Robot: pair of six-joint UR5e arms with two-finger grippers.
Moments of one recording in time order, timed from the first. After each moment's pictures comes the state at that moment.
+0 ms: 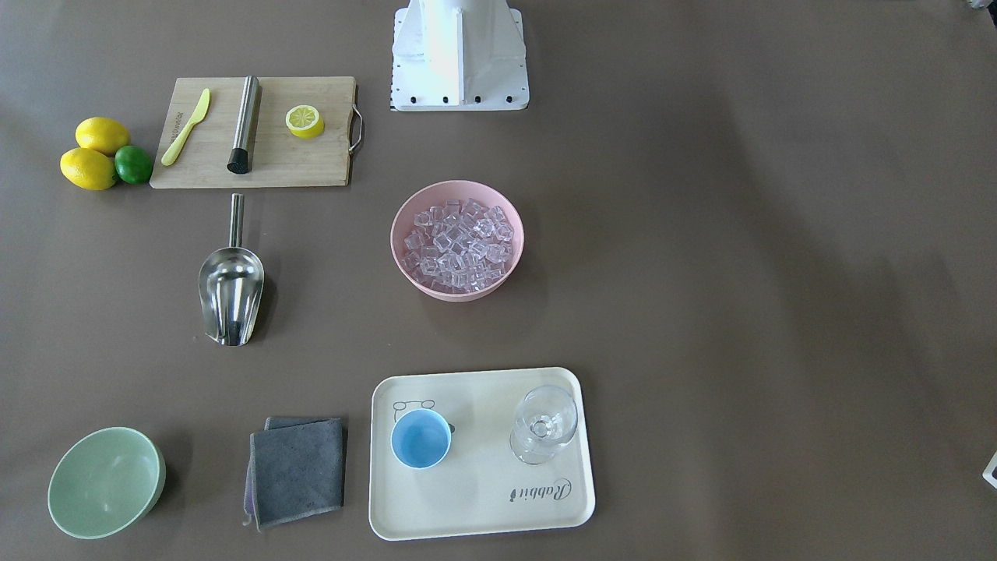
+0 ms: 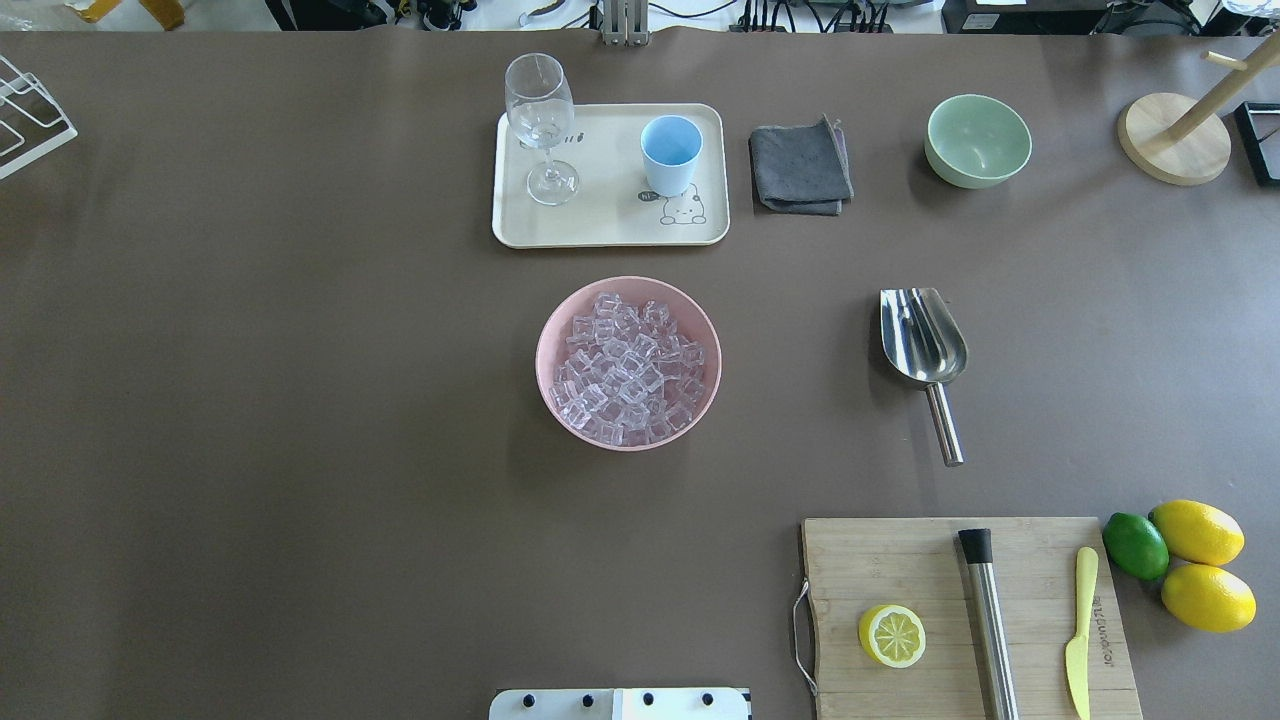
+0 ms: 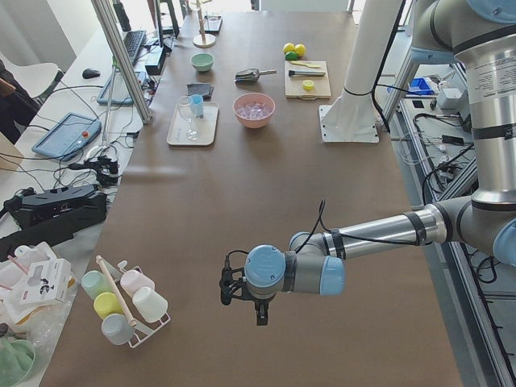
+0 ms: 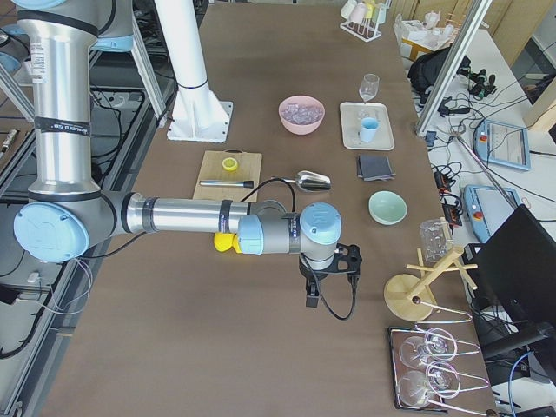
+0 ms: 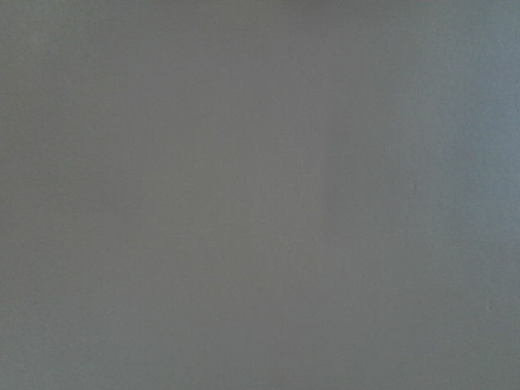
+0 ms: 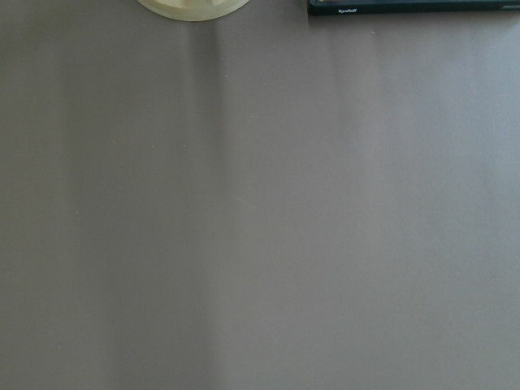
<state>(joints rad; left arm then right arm) -1.60 -1.33 -1.55 -1.88 -2.44 -0.08 1.55 -1.61 1.61 -1.49 2.32 0.13</state>
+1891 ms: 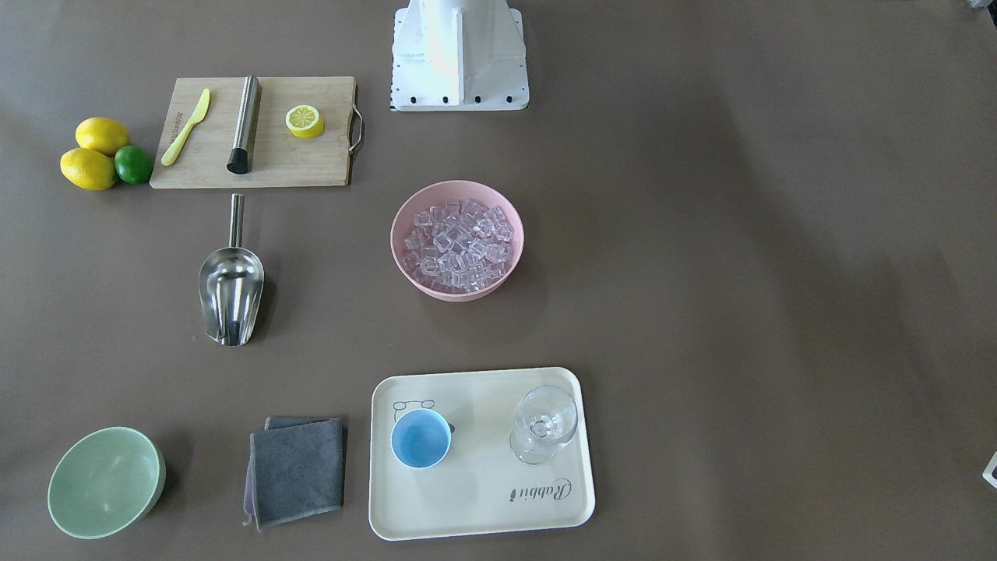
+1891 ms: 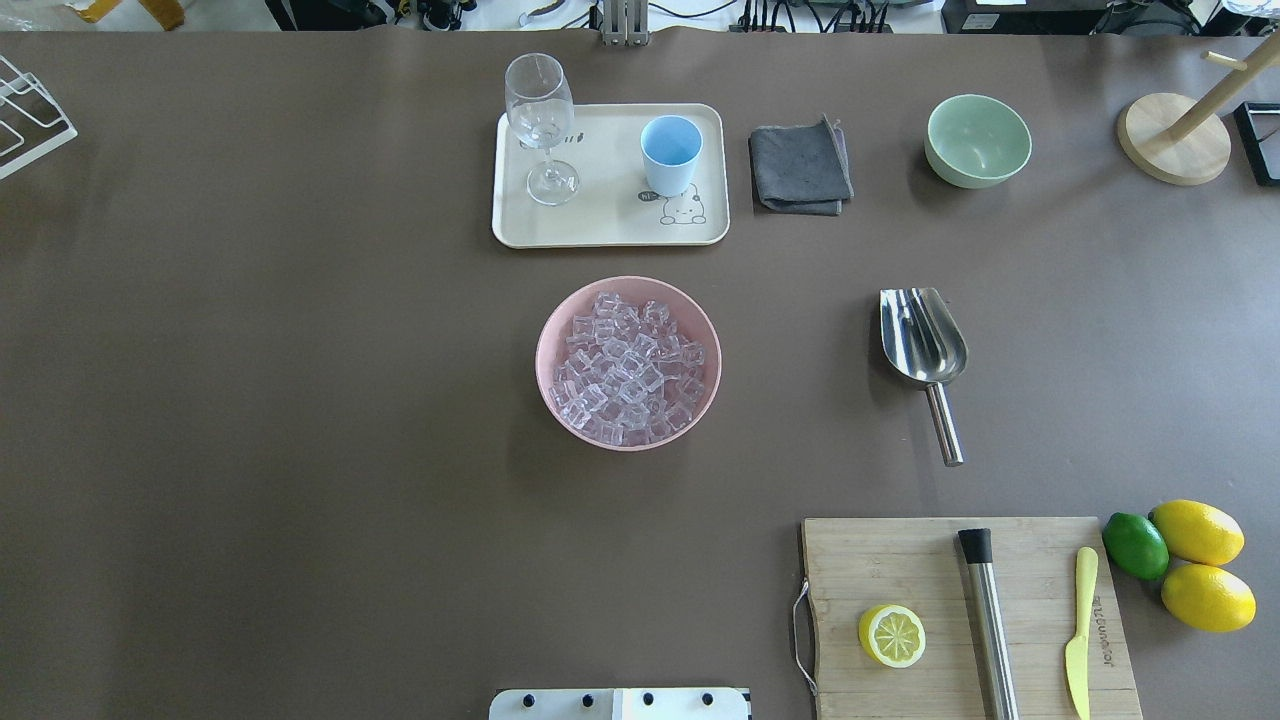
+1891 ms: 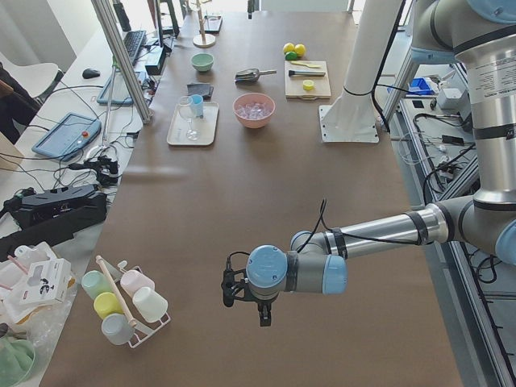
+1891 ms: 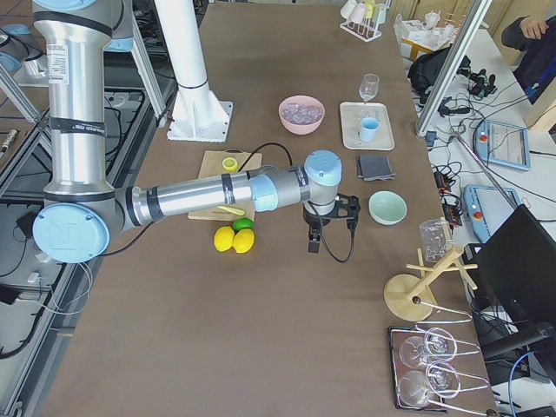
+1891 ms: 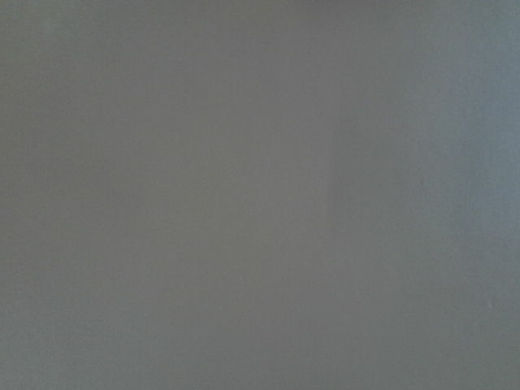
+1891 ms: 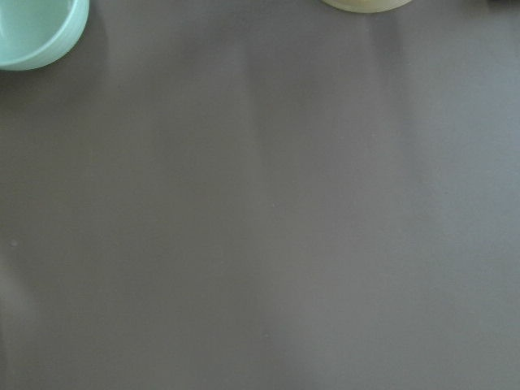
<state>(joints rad) -1.60 -1.33 -1.57 -1.85 -2.43 -0.08 1.36 -1.60 1.81 -1.51 2.34 0.44</state>
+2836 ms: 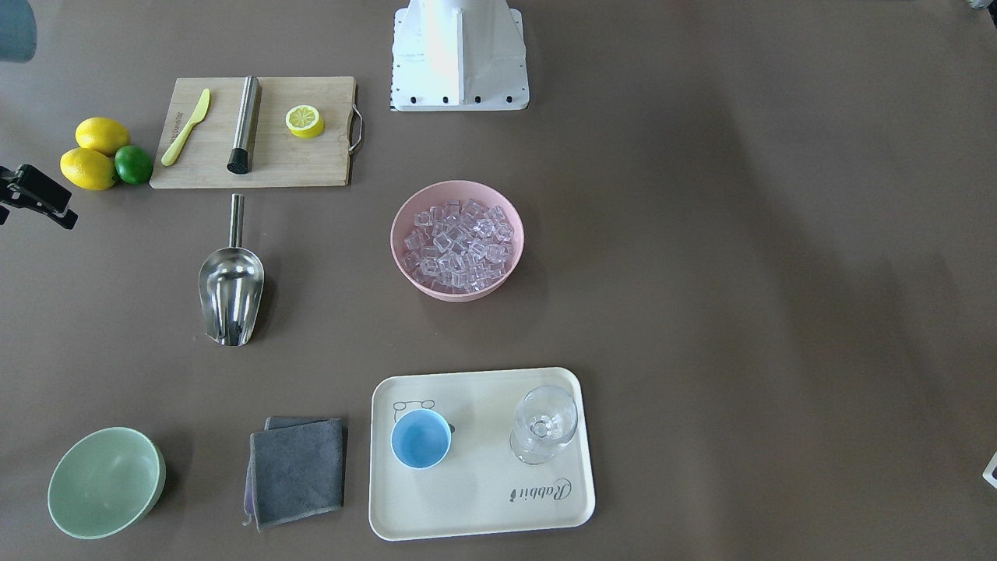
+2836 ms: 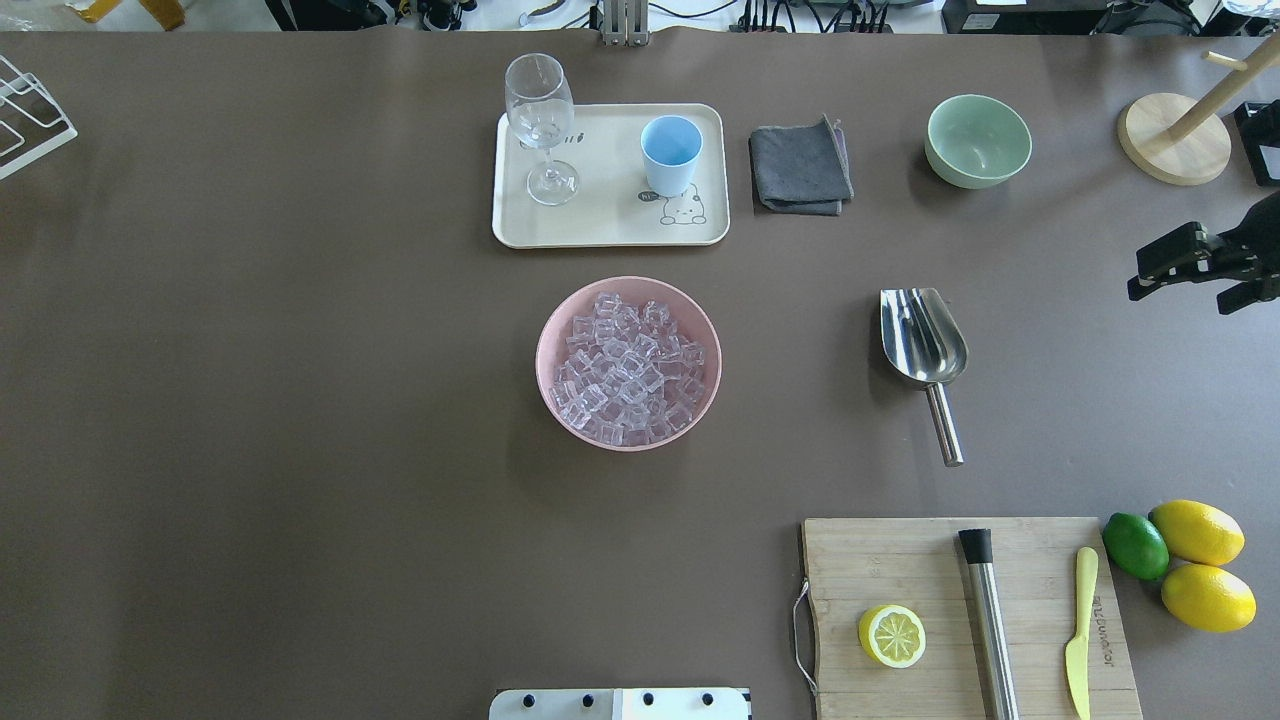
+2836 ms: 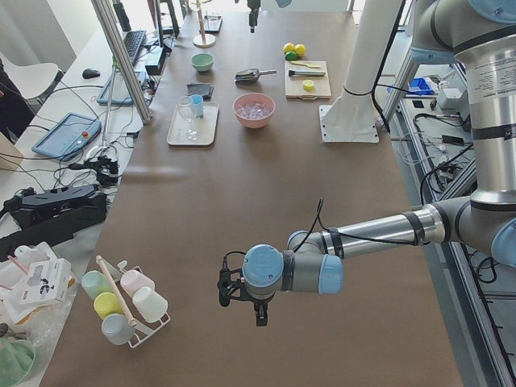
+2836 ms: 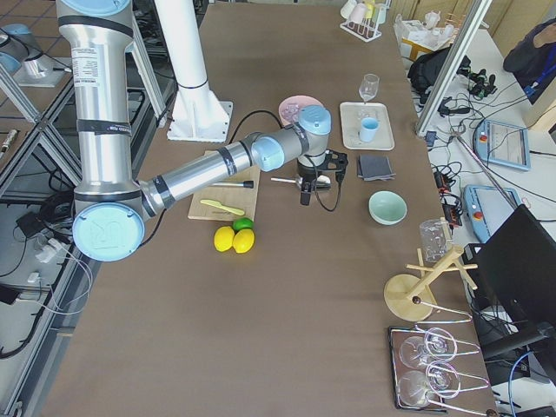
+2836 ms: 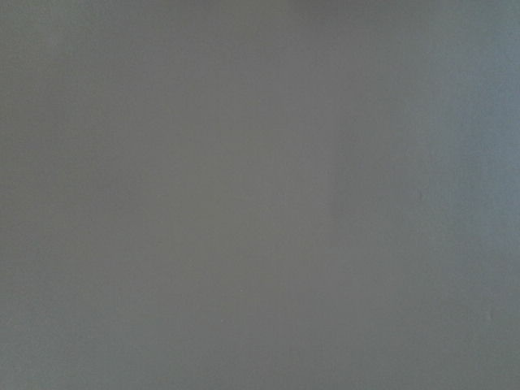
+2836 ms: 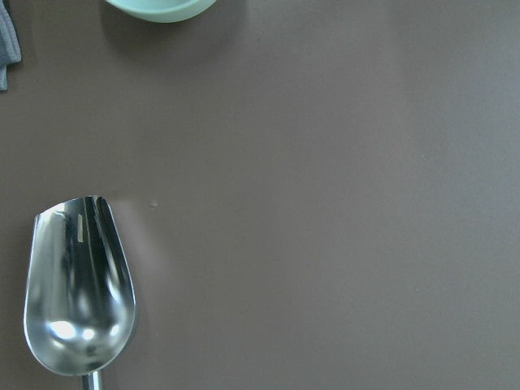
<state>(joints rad) -1.61 -1.34 -1.56 -1.85 -2.43 -0.09 1.14 -1.55 1.98 -1.55 2.29 0.75</state>
